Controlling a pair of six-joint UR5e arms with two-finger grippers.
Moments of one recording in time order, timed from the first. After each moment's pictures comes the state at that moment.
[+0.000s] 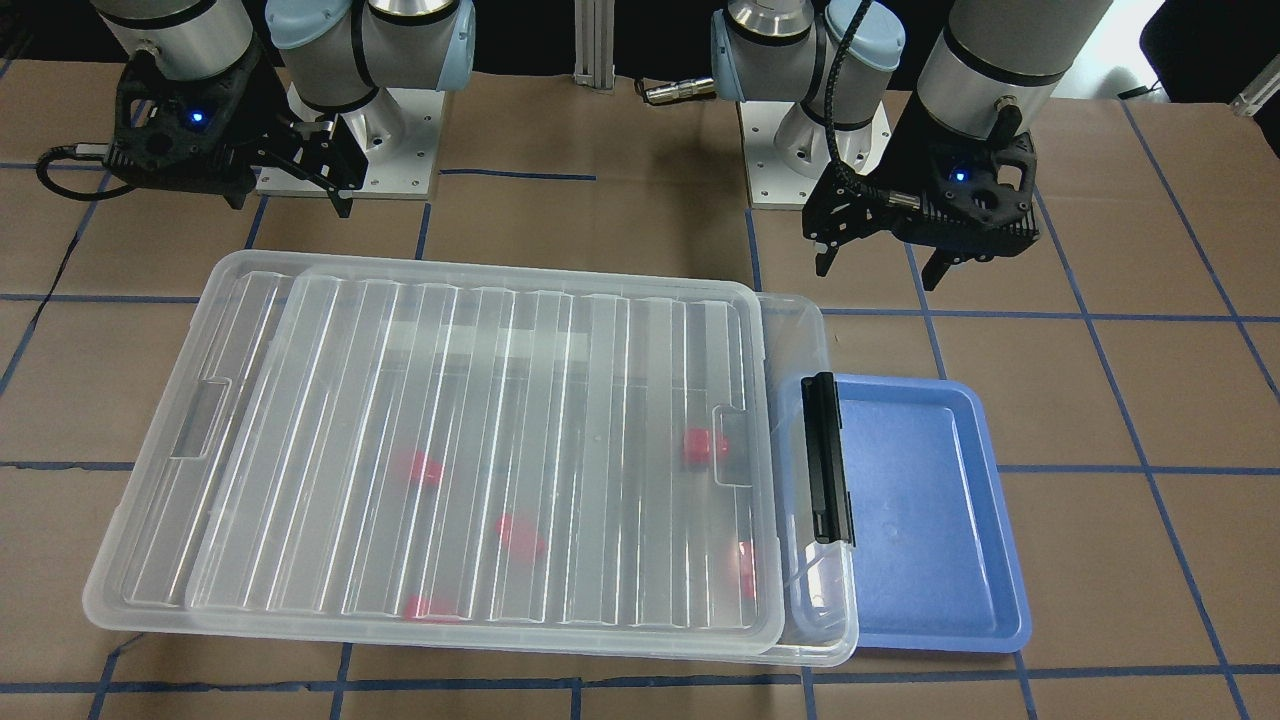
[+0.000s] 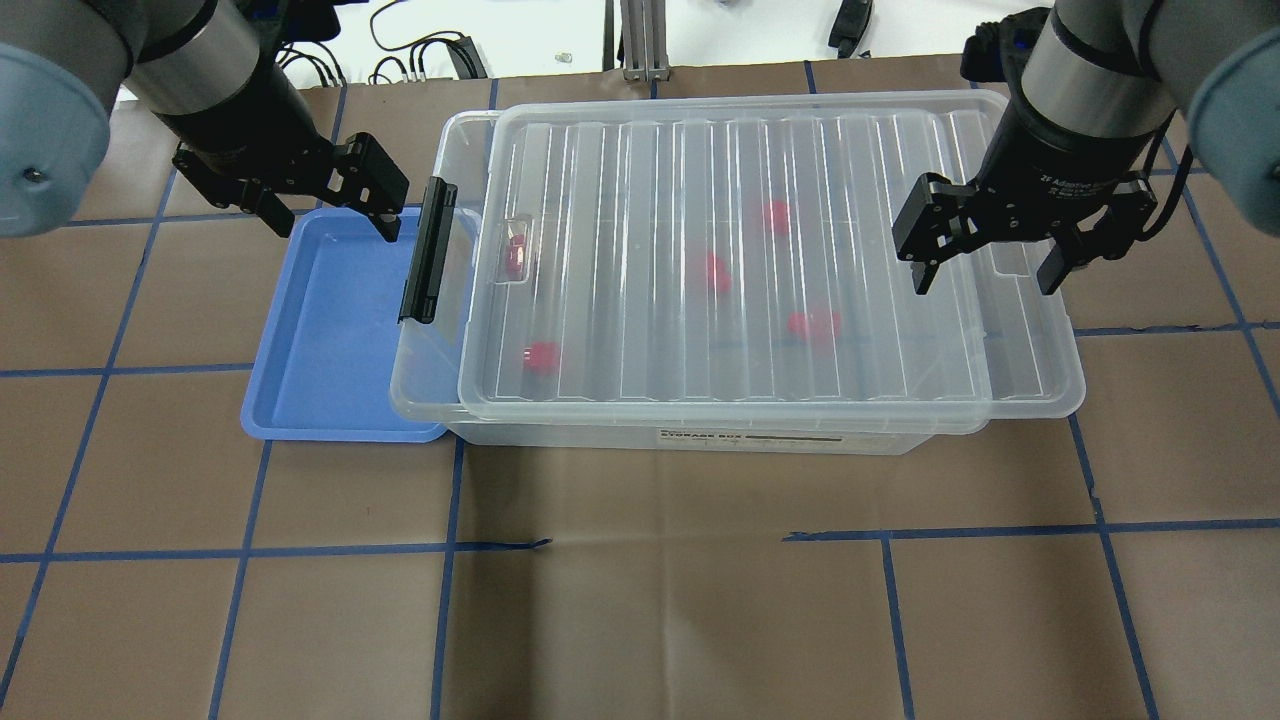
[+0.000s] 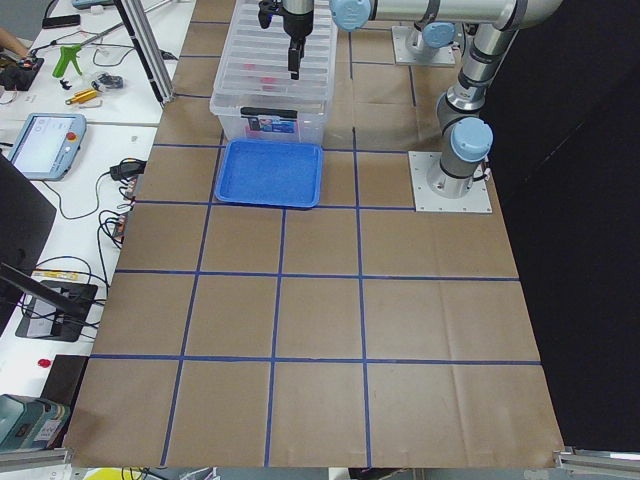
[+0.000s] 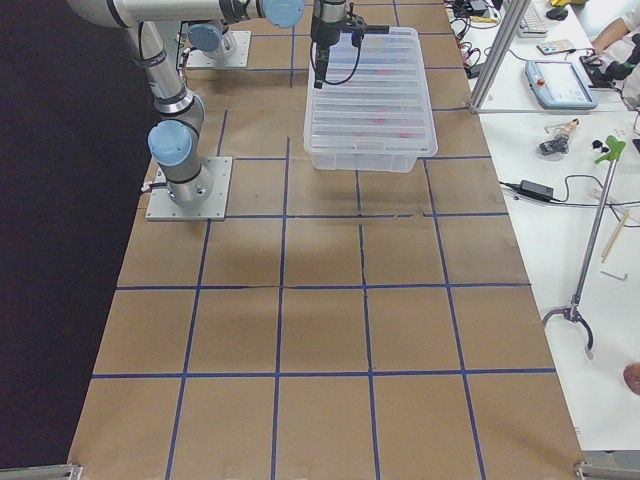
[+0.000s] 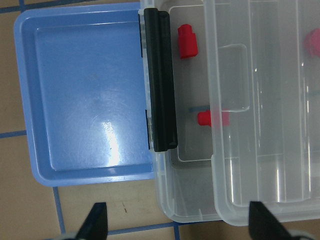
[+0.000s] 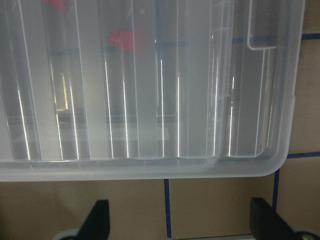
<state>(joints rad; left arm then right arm) -1.55 -1.58 -1.56 -1.53 1.54 0.14 1.52 -1.64 1.62 -1.48 -1.58 0.03</state>
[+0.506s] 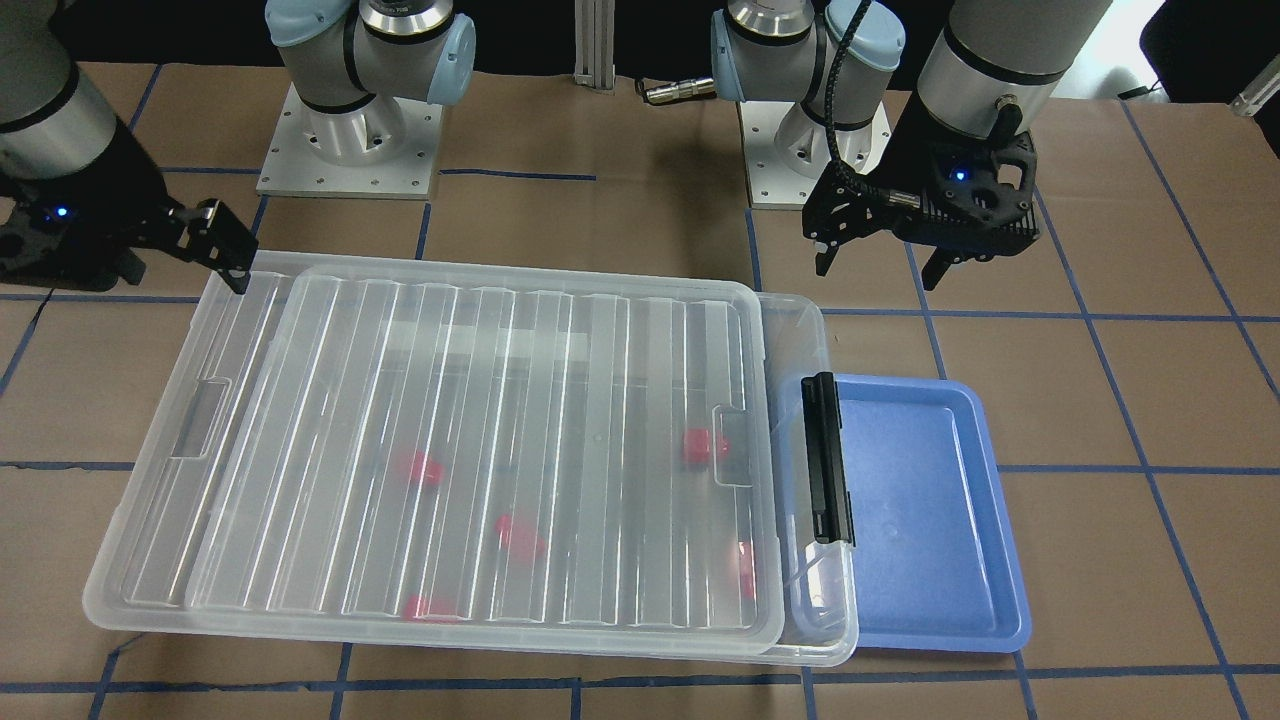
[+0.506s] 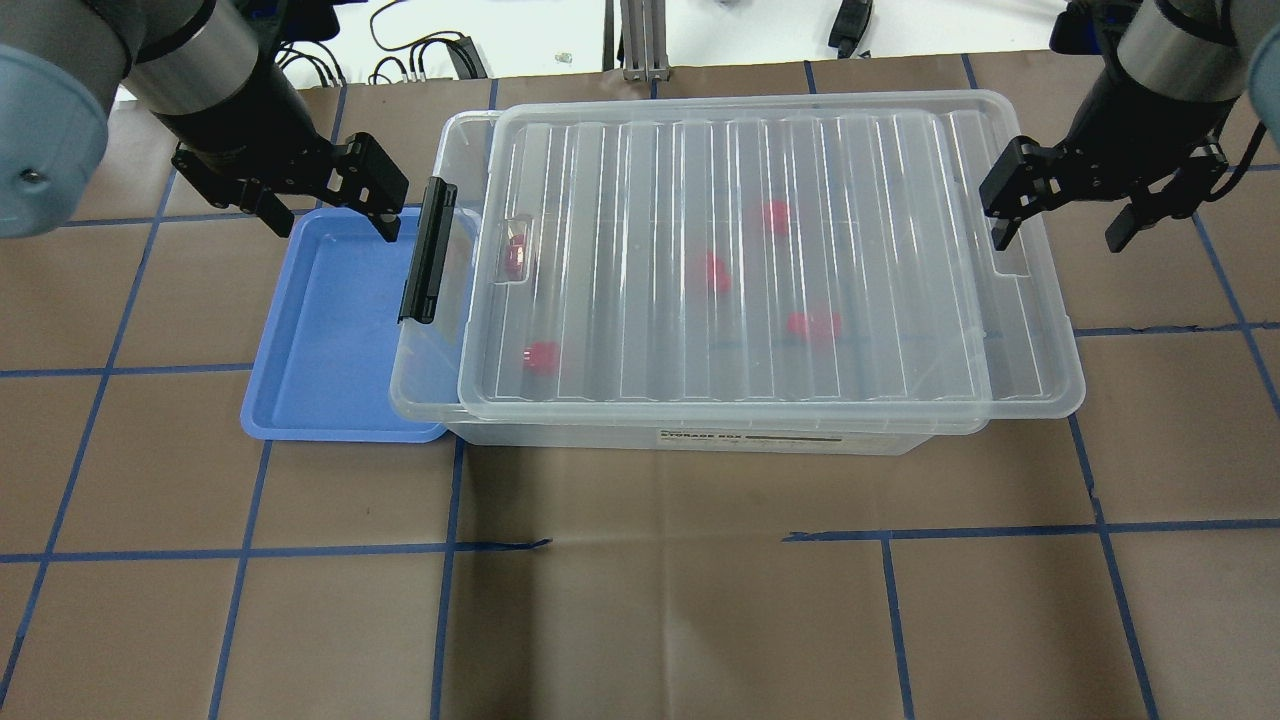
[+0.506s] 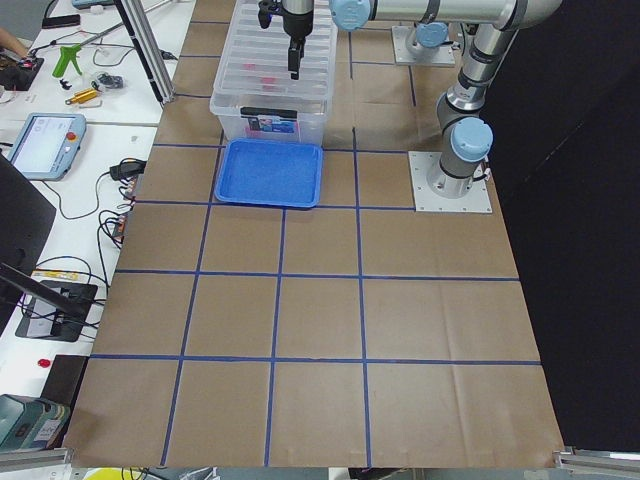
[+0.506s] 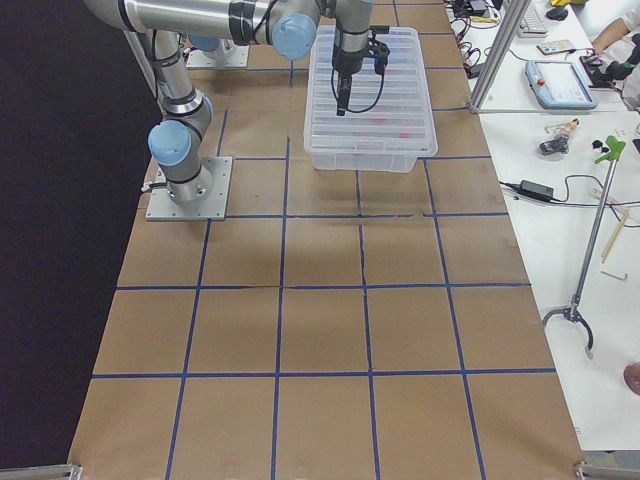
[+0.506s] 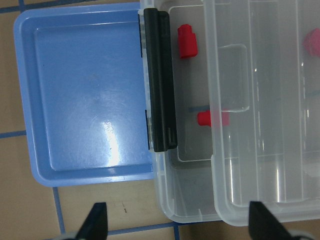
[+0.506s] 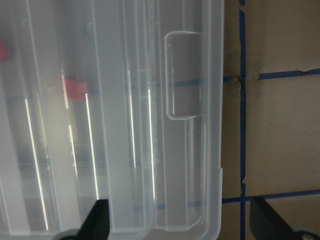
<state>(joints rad) -1.55 -1.58 -1.56 -1.53 1.54 0.14 1.35 -1.52 1.62 -1.62 -1.59 -0.13</state>
